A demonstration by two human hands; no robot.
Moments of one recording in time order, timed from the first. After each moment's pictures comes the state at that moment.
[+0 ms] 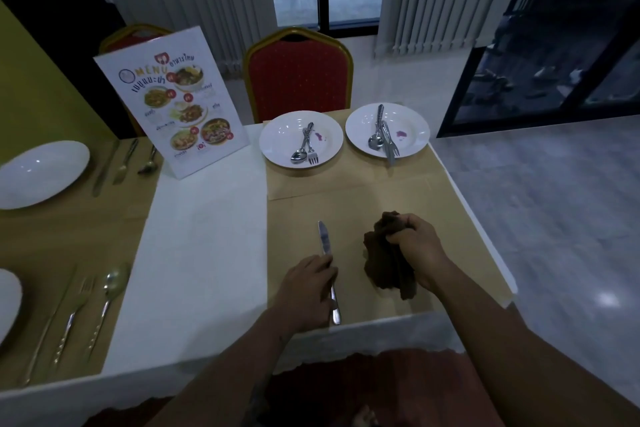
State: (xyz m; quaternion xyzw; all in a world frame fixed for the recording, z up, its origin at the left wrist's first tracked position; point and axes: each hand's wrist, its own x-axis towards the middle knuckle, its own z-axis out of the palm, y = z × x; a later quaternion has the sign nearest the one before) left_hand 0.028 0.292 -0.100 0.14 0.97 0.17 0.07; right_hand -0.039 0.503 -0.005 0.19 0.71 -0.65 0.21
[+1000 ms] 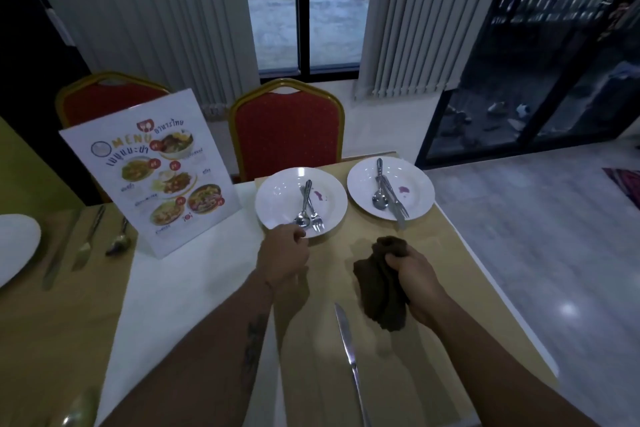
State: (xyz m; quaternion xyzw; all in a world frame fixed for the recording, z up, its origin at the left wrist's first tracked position) left_hand -0.183 0.205 -0.046 -0.06 0.93 0.36 -0.02; right_hand -0.131 0.434 -0.002 0.23 0.68 -0.68 0.13
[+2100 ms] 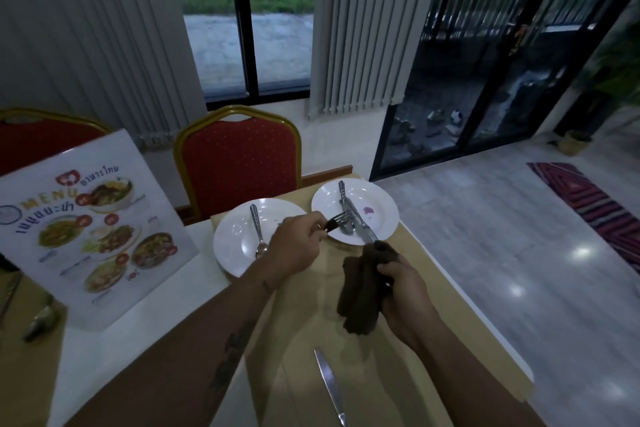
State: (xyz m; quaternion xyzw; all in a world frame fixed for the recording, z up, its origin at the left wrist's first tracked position) left_hand -0.260 0.258 0.005 0.17 0.90 0.41 0.00; right_hand -0.149 0.427 0.024 0.29 0.52 -0.80 0.01
